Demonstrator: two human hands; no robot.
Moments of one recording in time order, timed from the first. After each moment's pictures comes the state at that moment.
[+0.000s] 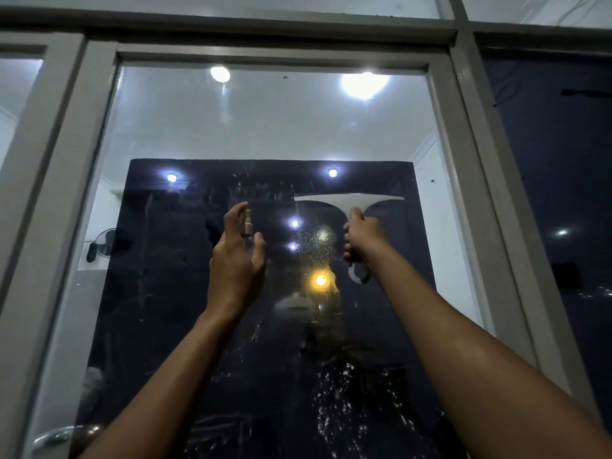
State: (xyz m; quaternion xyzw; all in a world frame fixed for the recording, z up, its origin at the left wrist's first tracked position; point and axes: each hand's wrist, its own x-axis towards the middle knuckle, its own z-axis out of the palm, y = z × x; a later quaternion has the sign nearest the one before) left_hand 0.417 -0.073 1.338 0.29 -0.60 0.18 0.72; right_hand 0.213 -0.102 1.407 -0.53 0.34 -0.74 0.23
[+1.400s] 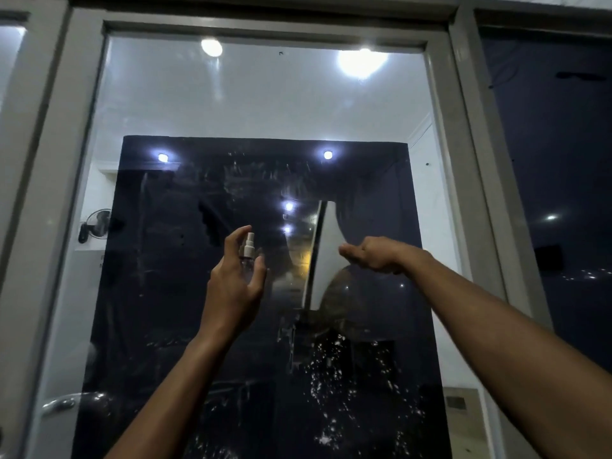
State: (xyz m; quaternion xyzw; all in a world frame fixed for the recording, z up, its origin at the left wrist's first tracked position) left_hand 0.425 -0.071 1.272 0.30 -0.65 0.13 0.69; right_hand 0.151 -0.098 1.368 -0.73 0.62 -0.27 -0.10
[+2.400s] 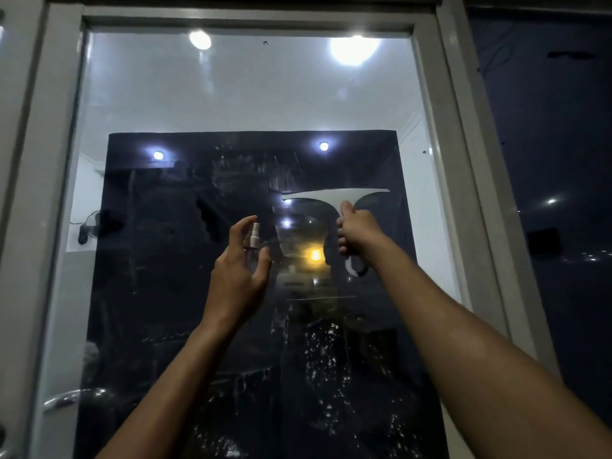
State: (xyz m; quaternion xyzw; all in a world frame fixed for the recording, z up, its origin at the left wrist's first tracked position) left_hand 0.401 -0.063 1.275 0.30 -0.66 0.14 0.67; right_hand 0.191 -0.083 1.359 -0.57 0.38 -0.68 0.27
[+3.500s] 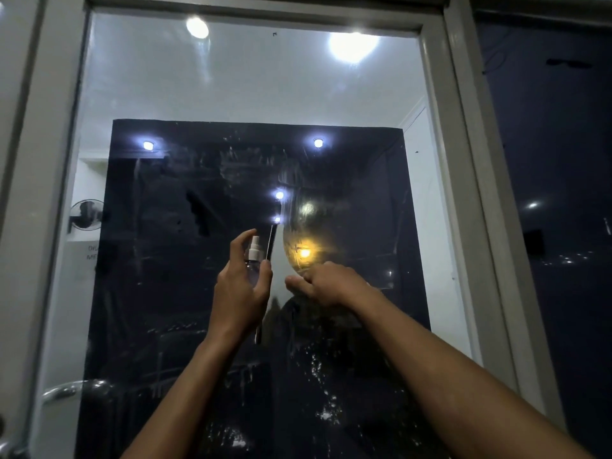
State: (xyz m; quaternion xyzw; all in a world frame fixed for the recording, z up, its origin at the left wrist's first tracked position) left_hand 0.419 -0.078 1.246 0.30 -0.66 0.09 0.68; right_hand 0.233 -0.104 1.286 -0.79 0.52 -0.27 -0.17
